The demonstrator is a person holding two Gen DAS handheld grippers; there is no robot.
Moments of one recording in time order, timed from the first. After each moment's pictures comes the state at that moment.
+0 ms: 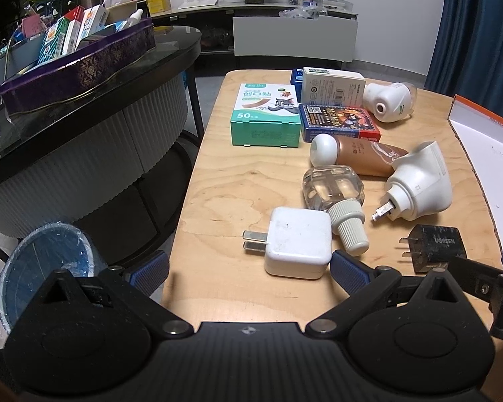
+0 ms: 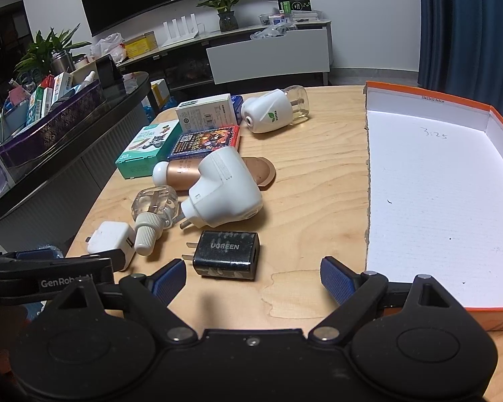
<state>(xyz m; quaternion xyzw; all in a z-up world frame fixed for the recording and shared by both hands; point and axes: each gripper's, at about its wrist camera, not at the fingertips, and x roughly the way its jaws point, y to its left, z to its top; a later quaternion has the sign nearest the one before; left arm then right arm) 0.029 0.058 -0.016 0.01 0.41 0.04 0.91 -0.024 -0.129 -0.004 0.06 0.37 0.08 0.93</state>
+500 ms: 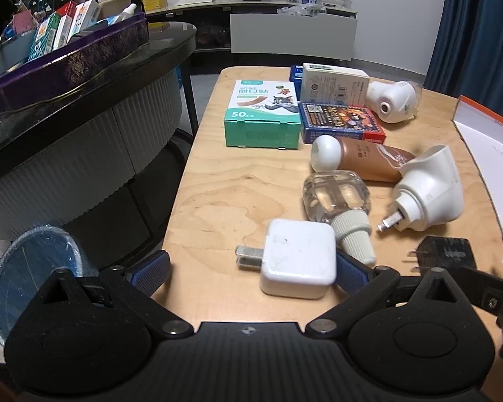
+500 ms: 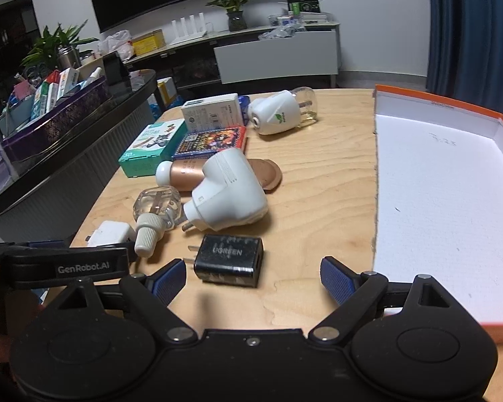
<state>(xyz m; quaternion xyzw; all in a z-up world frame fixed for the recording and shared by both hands) 0.047 0.060 -0.027 0.00 0.41 0.03 0.91 -0.010 -0.129 -0.006 0.03 0.36 0.10 0.93</state>
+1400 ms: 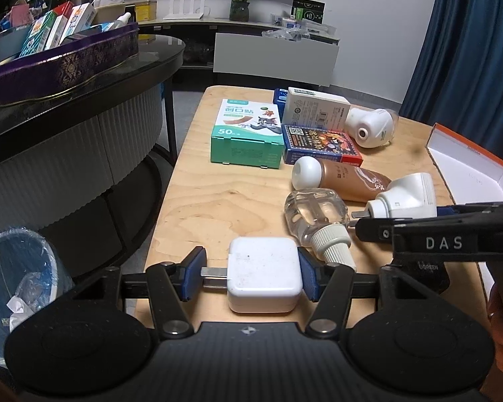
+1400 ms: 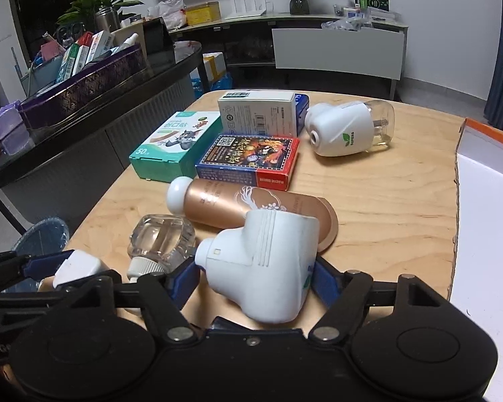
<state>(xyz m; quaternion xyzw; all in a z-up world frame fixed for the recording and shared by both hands) 0.038 0.070 -0.024 -0.04 0.37 -0.01 0.93 0.068 -0.102 -0.017 -0.01 0.38 0.19 0.90</state>
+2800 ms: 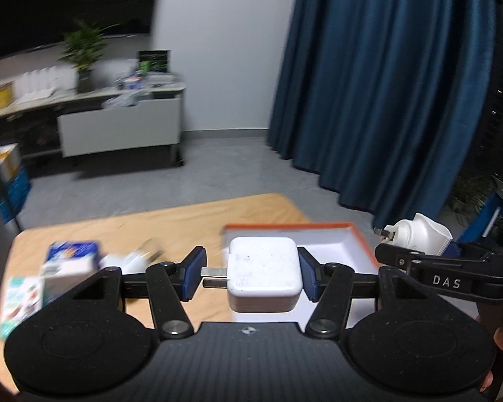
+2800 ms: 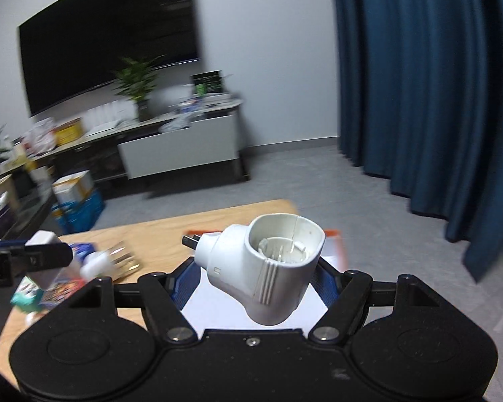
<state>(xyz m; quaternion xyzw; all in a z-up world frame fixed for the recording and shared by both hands) 0.111 -0.129 0.083 0.00 0.30 -0.24 0.92 0.027 -0.356 0.094 0.08 0.26 -0.05 0.96</state>
